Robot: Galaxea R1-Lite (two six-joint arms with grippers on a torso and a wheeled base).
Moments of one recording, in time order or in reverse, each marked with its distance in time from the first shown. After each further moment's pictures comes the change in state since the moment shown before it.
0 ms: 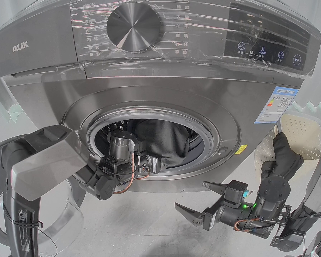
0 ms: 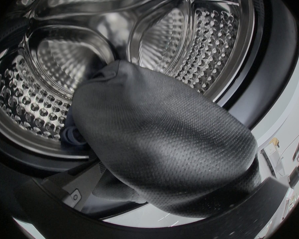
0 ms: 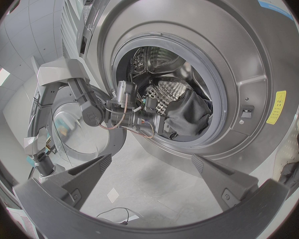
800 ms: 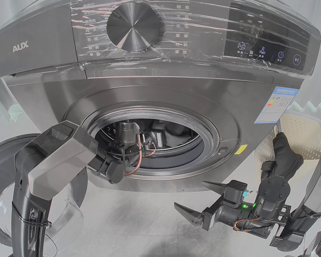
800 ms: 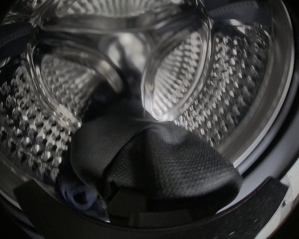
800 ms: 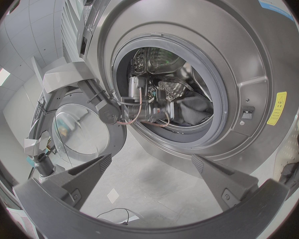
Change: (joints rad) left arm 0.018 0.106 -0.293 -0.015 0.086 -0.082; right arm 0.002 0.000 -0.005 0.000 0.000 0.000
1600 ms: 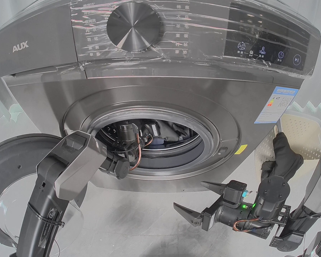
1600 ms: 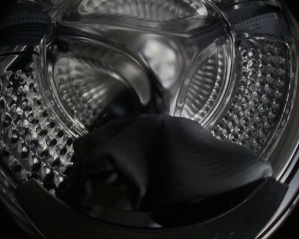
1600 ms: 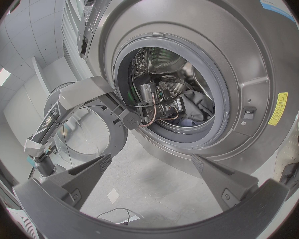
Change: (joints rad) left arm 0.057 0.213 -0.302 -0.094 0.098 -0.028; right arm 0.005 0.001 -0.003 0.000 0.000 0.000
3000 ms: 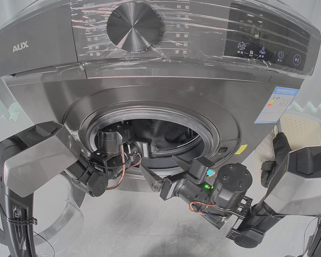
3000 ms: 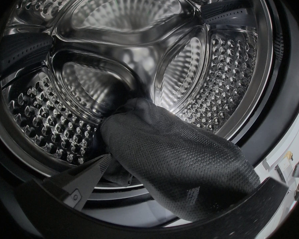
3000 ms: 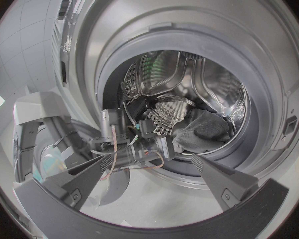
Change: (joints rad) left arm -0.031 -0.352 0.624 -0.055 -0.065 0.077; right arm 0.053 0.198 -0.401 -0.029 -0.156 0.159
